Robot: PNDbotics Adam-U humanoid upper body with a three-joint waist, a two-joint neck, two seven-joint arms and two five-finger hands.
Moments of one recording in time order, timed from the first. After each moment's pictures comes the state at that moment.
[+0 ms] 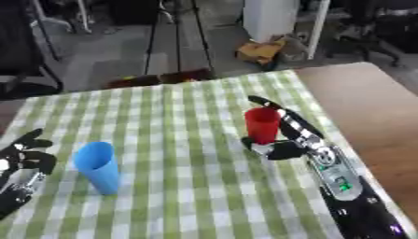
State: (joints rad) left arm -0.29 0.33 -0.03 -1.63 -0.37 -0.07 -0.24; right arm -0.51 -0.23 -0.07 -1.31 0.25 -0.33 0.39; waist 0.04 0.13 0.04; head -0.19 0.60
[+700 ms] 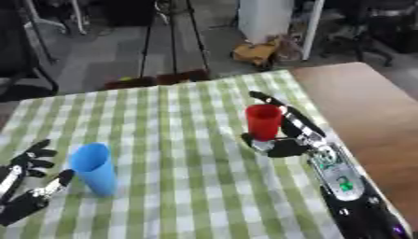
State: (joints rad) left arm -0.39 0.34 -0.05 -1.37 -0.46 -0.15 -0.18; right arm -0.50 -0.23 -0.06 -1.34 0.21 -0.31 0.37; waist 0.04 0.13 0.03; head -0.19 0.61
